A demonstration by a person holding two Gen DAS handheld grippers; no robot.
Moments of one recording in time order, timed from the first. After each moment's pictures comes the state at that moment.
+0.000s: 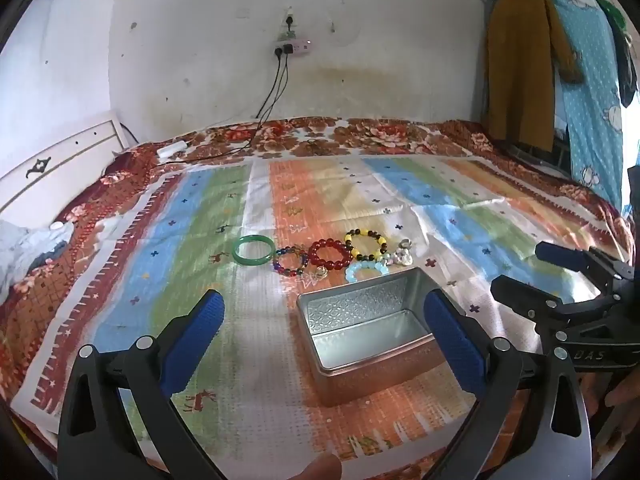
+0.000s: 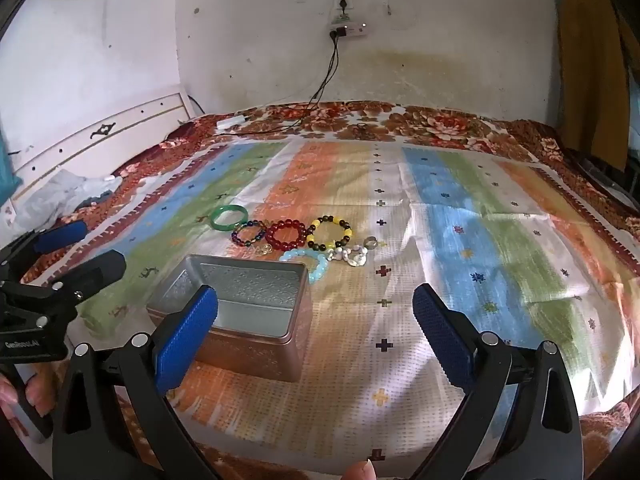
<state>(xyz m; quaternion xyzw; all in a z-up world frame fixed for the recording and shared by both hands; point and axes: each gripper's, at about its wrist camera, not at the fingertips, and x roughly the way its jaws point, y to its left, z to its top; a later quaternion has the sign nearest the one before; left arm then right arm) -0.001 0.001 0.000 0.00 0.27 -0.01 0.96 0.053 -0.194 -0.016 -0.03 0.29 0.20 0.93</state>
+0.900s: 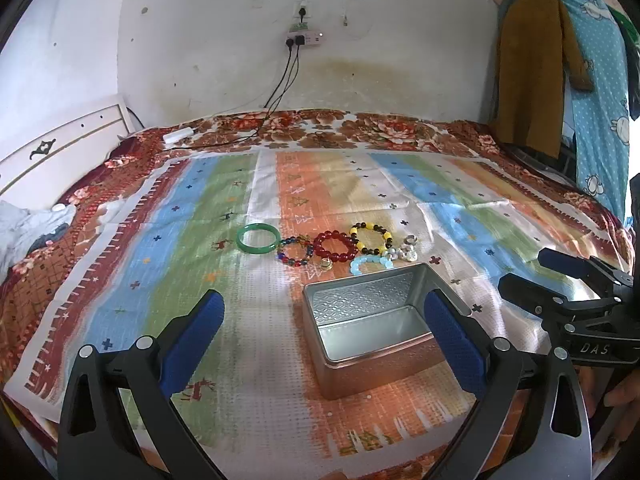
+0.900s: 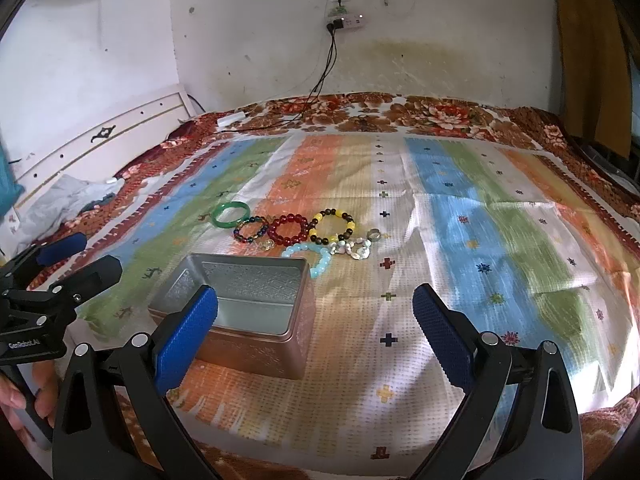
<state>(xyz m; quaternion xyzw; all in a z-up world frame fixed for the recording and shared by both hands) 0.000 0.008 -0.002 -0.02 0.28 0.01 0.96 0.059 -0.199 -0.018 -0.01 0.31 0.21 0.93</state>
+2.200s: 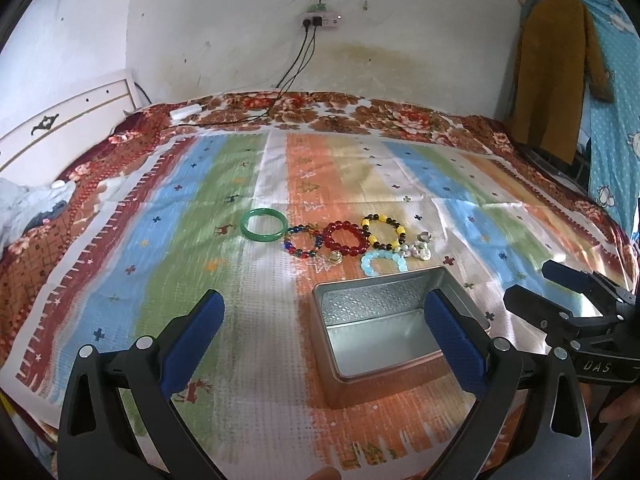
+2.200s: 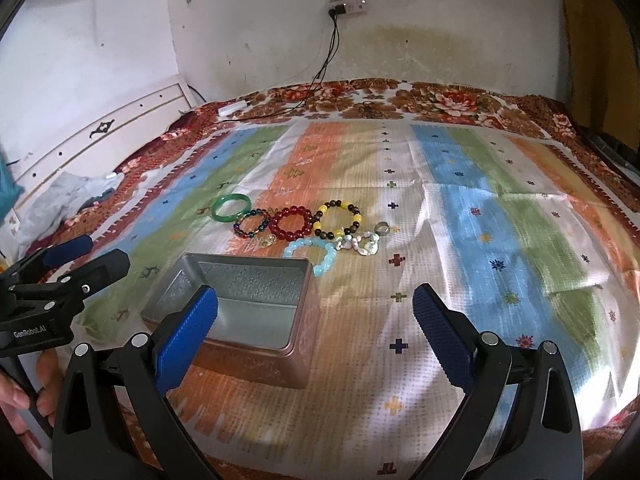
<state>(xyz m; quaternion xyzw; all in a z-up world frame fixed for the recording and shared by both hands) 0.025 0.018 -0.009 -0.05 0.32 0.02 0.95 0.081 -0.190 -0.026 -0.01 0.34 0.21 0.92</state>
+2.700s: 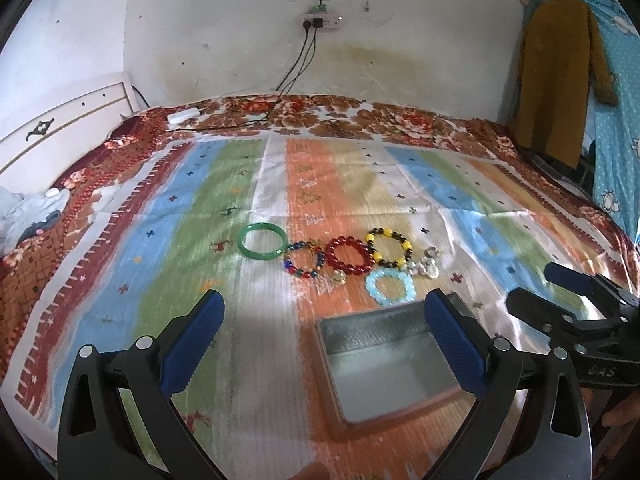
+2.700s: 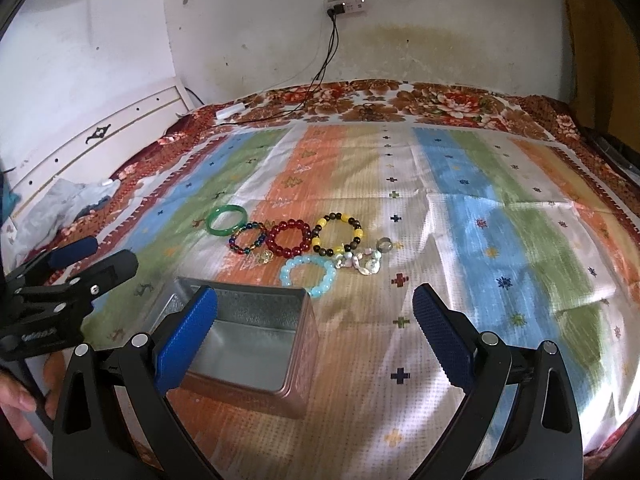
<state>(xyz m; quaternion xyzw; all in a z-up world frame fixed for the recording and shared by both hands) 0.056 0.024 -0.007 -0.05 0.31 0.03 0.95 0.108 -0.184 -0.019 0.00 0.34 0.22 0.92</state>
